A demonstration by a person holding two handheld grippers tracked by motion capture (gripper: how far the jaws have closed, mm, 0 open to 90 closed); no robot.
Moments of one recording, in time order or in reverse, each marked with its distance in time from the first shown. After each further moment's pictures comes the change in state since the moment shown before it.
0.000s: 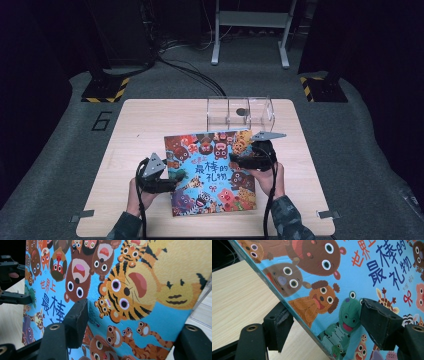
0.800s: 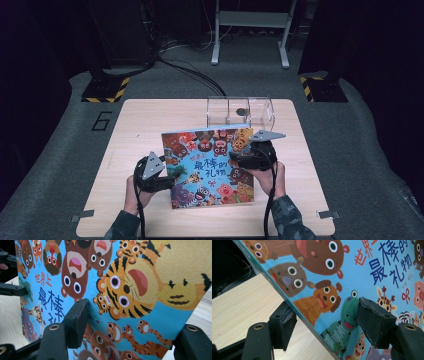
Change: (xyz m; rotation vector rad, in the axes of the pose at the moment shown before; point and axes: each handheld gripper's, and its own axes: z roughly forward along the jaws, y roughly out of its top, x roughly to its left) left arm -0.003 0.009 -0.010 -0.040 0.080 0.078; right arm 0.011 0.008 -0.009 -0.022 -0.059 -0.087
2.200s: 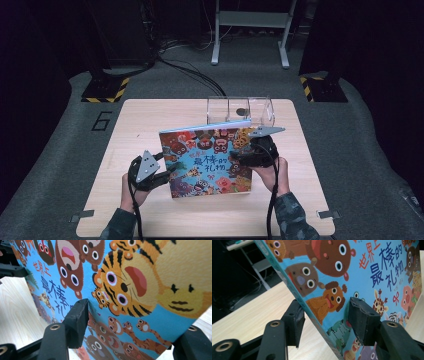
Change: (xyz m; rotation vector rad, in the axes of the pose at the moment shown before) left arm 0.005 0.006 -0.014 -0.095 0.057 0.065; right arm 0.001 0.016 -0.009 0.064 0.019 -0.033
